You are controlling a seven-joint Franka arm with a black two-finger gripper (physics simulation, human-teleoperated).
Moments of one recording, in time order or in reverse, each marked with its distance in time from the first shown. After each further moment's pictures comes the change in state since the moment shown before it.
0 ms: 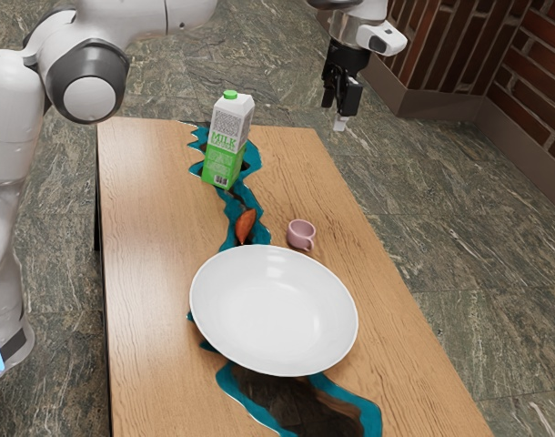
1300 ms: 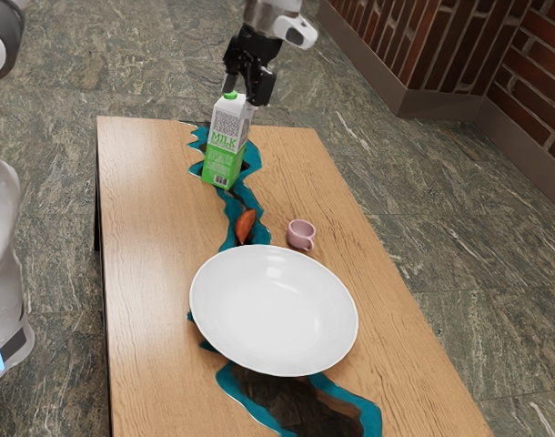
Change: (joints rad) arm 0.002 -0.424 0.023 -0.500 0.150 -0.115 -0.212
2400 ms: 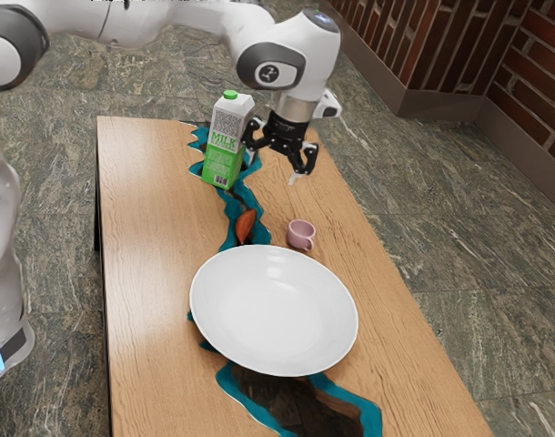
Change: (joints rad) arm 0.002 0.060 -0.092 -0.326 0.051 0.538 -0.875
